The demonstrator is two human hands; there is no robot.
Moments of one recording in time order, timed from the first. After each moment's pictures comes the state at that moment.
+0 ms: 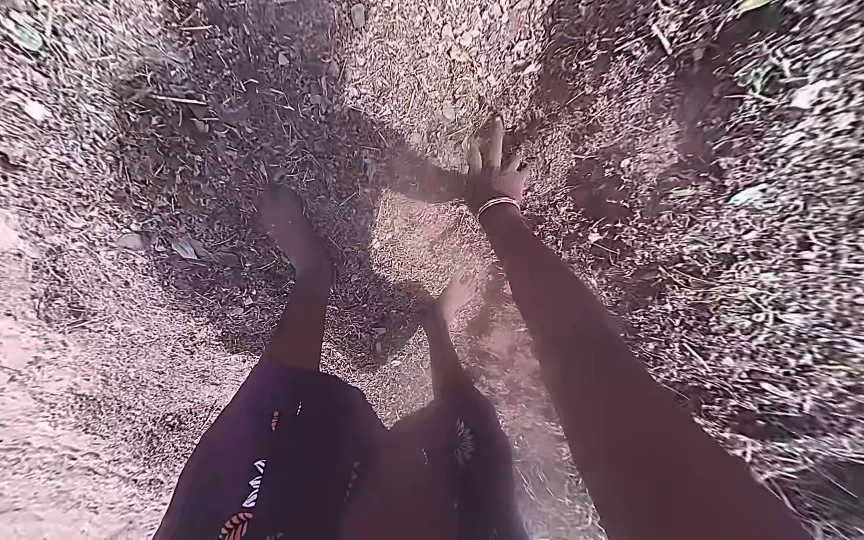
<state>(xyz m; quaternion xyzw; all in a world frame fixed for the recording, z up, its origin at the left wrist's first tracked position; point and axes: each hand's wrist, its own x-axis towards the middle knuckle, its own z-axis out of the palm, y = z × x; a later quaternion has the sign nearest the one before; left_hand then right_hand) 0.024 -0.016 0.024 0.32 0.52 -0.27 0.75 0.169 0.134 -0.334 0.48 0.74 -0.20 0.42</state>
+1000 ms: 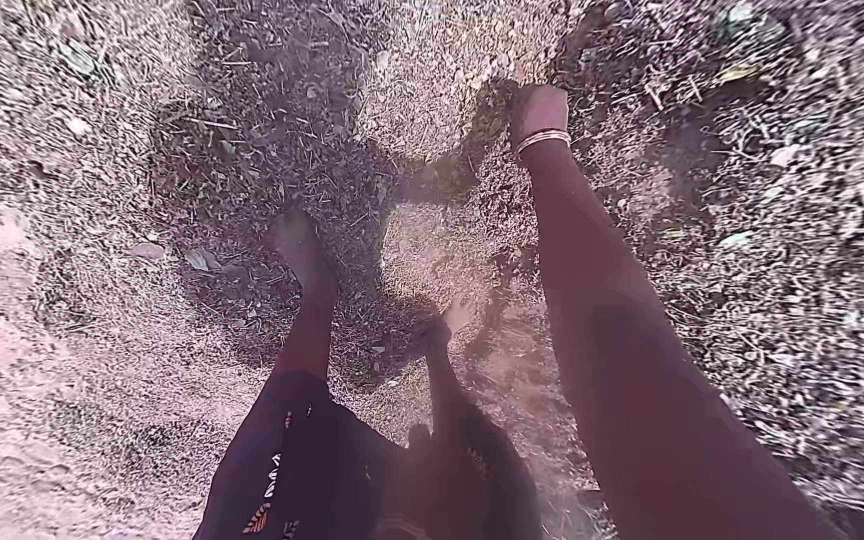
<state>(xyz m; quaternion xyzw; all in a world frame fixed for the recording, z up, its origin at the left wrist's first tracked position) 0.020 0.003 -0.022 0.15 0.74 -0.19 0.63 0.107 0.261 -0.327 0.55 0.73 -0.25 0.33</state>
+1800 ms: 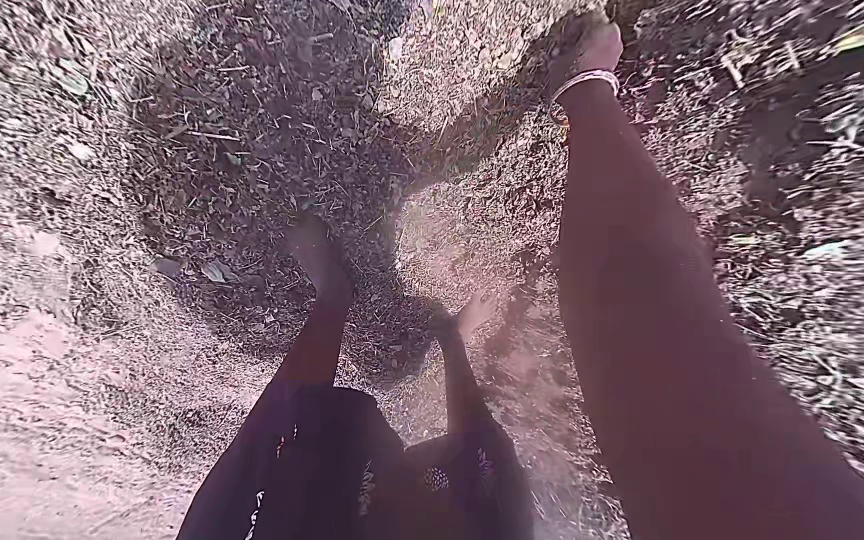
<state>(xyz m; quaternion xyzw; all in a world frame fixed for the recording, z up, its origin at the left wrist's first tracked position) -0.016 0.015 -0.006 0.21 0.66 -0.22 0.68 0.100 0.305 -0.386 0.64 0.68 -0.27 0.25</state>
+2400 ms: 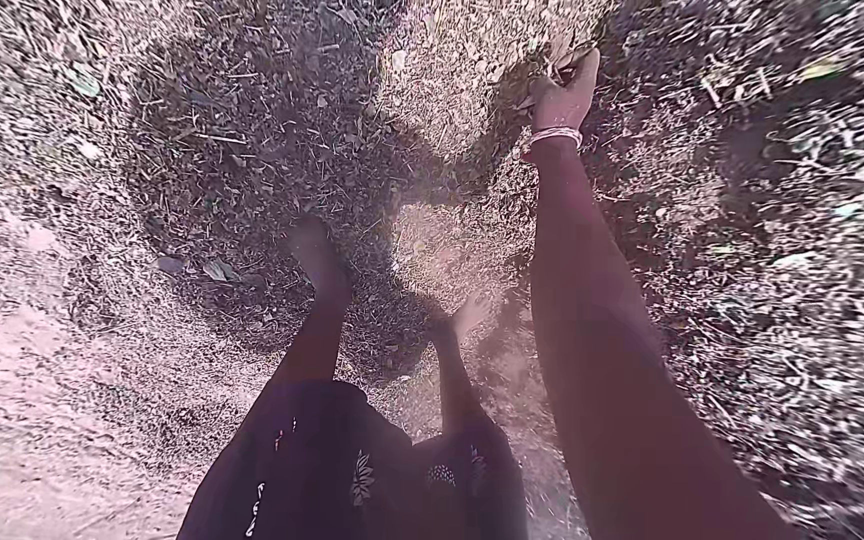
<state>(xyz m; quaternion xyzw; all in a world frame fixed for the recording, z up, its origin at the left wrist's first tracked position) -0.016 0.021 0.038 0.36 0.50 -0.21 0.76 0.102 0.255 -0.376 0.70 0.57 -0.42 -0.05</state>
